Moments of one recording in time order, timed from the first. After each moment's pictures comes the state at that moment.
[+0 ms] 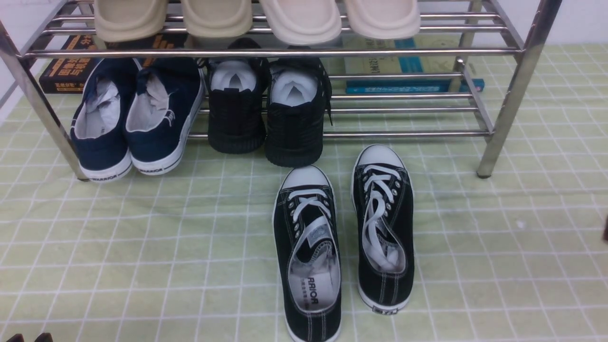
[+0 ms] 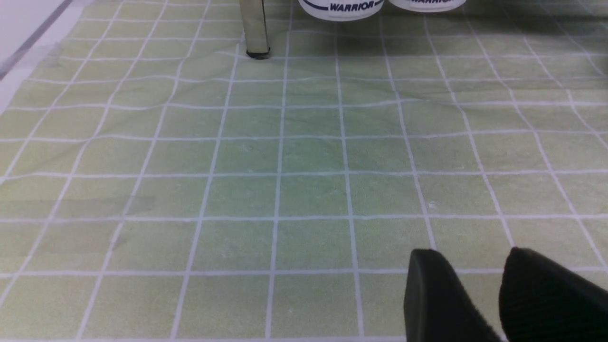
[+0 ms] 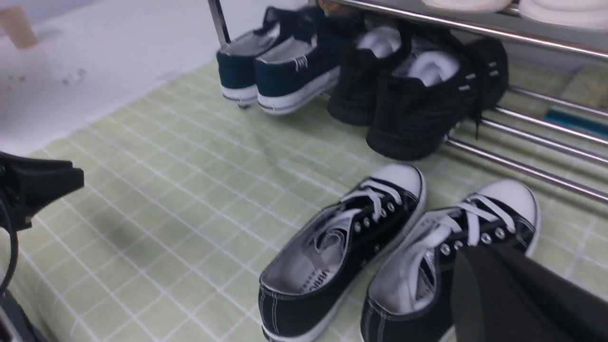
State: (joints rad) right arm 0.79 0.46 -0.60 -0.06 0.44 0.22; left arm -0.06 -0.01 0.02 0.12 0.38 -0.10
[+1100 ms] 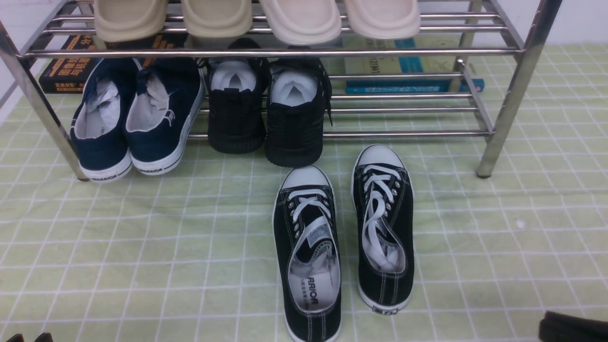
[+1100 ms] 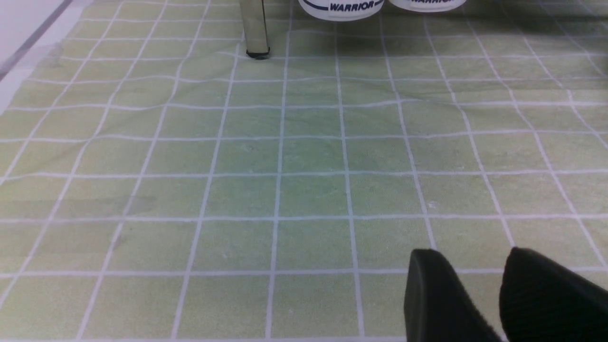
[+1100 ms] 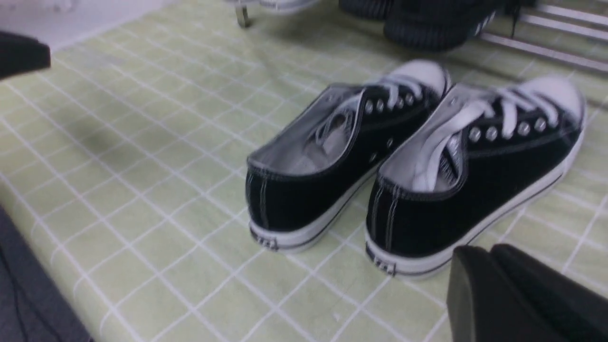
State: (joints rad) right arm 0.76 0.31 -0.15 -0.07 0.15 0.22; left arm -0.06 -0.01 0.02 0.12 0.38 -0.10
